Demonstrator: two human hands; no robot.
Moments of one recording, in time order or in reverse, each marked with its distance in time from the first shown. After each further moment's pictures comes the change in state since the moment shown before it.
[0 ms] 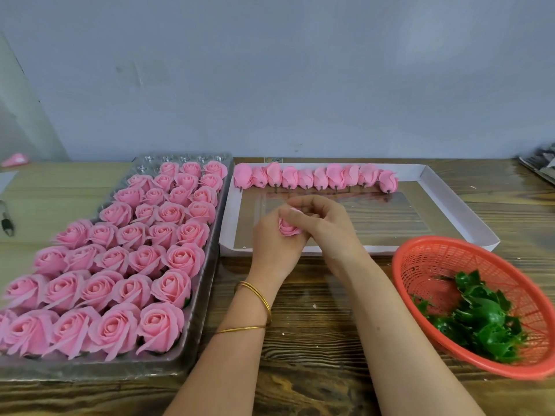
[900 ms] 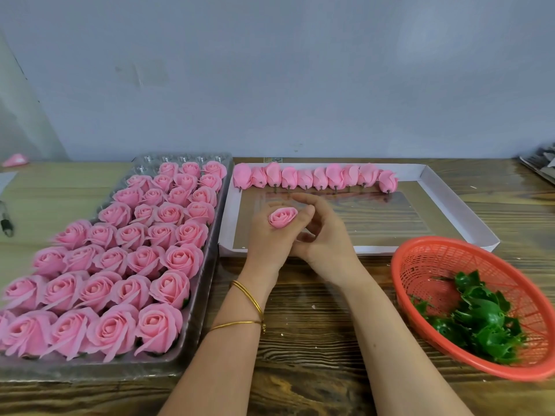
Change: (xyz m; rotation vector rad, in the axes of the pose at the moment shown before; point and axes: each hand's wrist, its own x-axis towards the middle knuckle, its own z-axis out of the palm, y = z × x) left_hand 0.000 0.010 -0.006 -0.404 -0.001 -0.222; right_hand -0.014 0.015 -0.001 -0.051 -0.099 -0.176
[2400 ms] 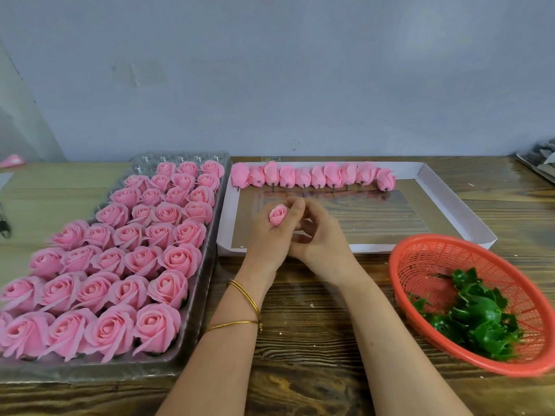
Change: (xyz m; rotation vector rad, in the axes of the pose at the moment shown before) left_hand 0.006 -0.009 -0.002 -0.009 -0.037 -0.069; right_hand -0.001 0.000 0.000 -0.055 -0.026 0.015
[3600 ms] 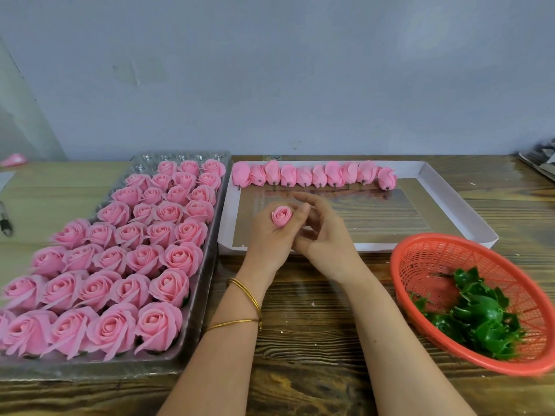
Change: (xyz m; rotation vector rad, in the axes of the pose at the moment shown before) left_hand -0.003 0.005 -0.003 0.156 -0.061 0.147; right_hand 0.000 -0.001 -0.004 -0.069 0.027 0.010
